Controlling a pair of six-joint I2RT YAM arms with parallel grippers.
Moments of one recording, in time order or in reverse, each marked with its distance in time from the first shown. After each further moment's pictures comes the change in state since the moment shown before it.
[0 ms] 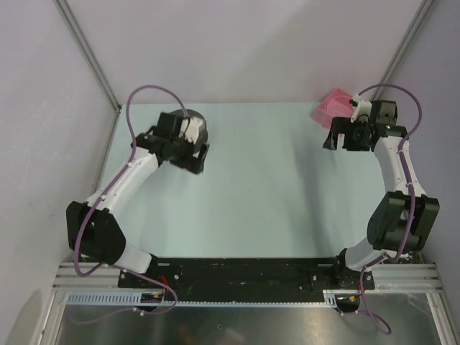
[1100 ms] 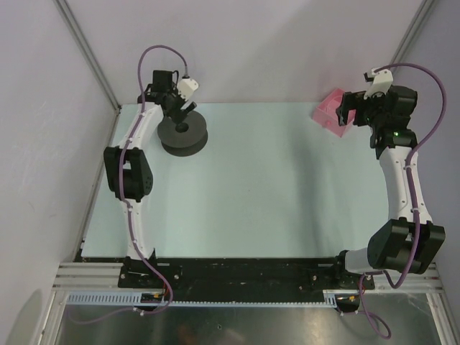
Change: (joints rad) left arm 0.213 0.705 0.829 0.145 -0.124 0.562; right arm 0.022 -0.188 0.000 0.417 0.099 -0.062
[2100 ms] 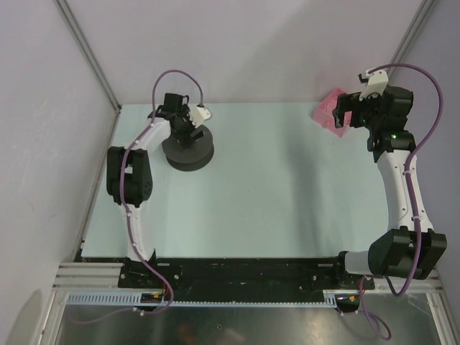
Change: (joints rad) left arm -0.033 -0.042 -0.309 0.097 0.140 0.158; right arm 0.051 -0.046 0.000 -0.048 0.044 -0.018
